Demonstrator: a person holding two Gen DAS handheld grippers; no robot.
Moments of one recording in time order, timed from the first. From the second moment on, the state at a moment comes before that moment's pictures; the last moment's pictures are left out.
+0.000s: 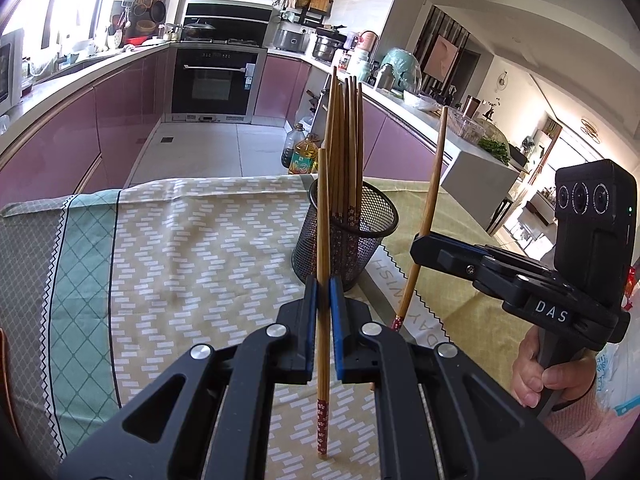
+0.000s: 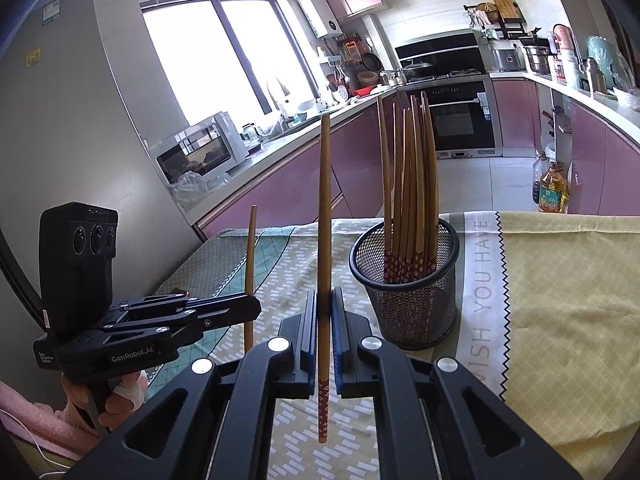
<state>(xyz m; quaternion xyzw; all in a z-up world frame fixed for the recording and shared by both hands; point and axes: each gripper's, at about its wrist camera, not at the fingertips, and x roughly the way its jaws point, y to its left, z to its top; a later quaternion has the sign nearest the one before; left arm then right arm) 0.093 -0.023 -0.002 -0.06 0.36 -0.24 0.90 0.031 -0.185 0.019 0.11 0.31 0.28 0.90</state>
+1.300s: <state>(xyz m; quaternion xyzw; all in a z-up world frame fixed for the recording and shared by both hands) 0.095 -0.031 0.024 -0.05 0.33 -0.25 0.91 0.039 -0.191 0.044 0.11 0.27 0.27 0.92</state>
